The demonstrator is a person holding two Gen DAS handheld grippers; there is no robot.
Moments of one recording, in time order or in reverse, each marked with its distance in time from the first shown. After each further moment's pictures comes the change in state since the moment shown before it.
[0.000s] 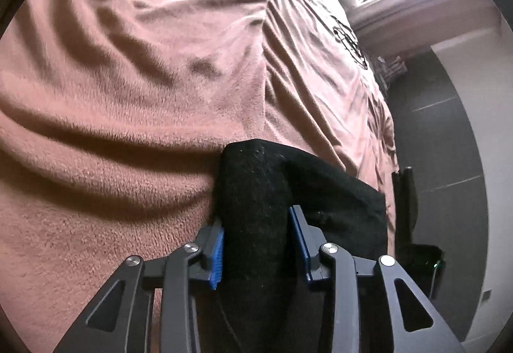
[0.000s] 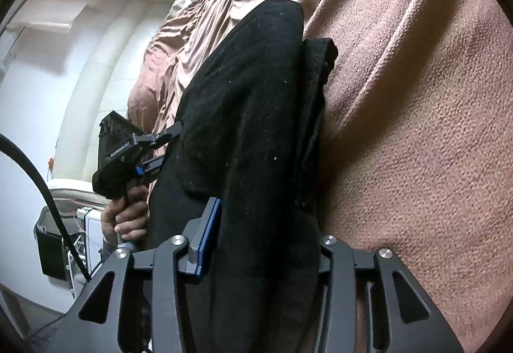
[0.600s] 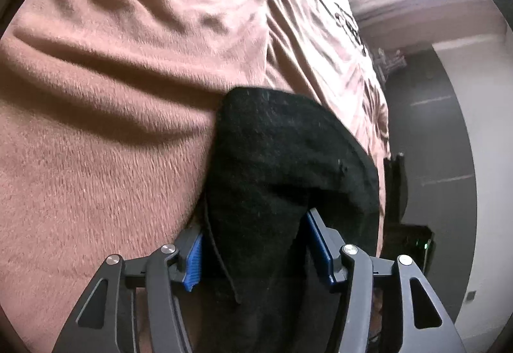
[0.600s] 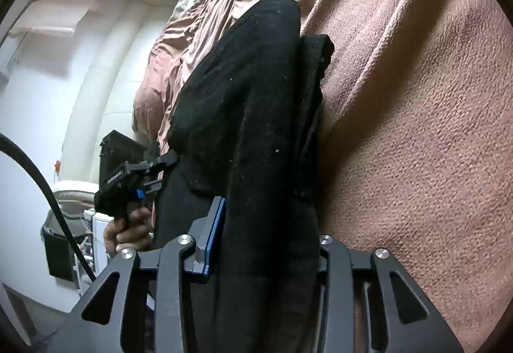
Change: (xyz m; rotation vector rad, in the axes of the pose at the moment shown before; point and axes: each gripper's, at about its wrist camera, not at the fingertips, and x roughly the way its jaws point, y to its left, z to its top) left arm -0.004 0.004 -0.032 -0.078 0.070 -0.052; right arm -0.002 -0.003 -0.001 0.020 0.007 0.034
